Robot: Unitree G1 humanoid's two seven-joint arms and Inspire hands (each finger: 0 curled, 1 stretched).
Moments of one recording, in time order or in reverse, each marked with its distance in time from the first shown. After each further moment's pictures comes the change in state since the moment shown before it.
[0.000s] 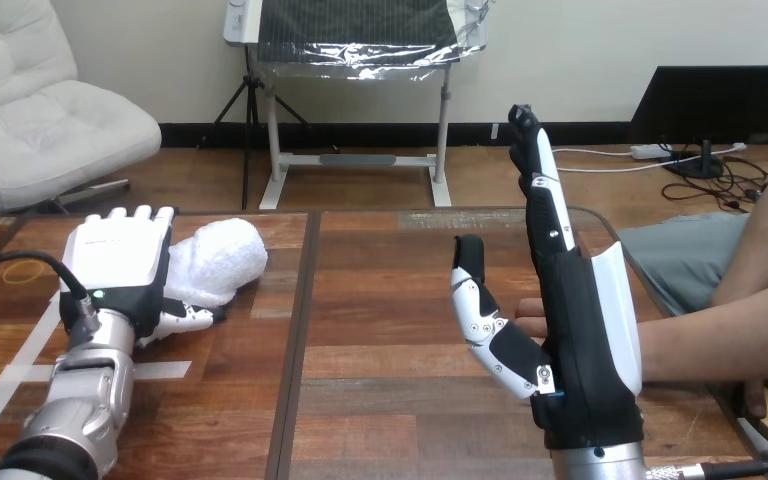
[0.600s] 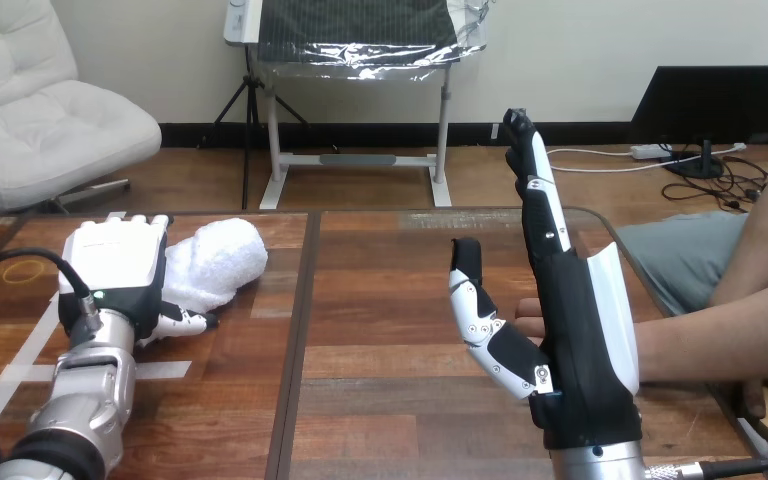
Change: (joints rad) left arm -0.033 -0.022 -0.015 0.064 -0.006 0.033 -0.008; right arm 0.000 0.000 -0.003 -0.001 0.002 0.019 0.014
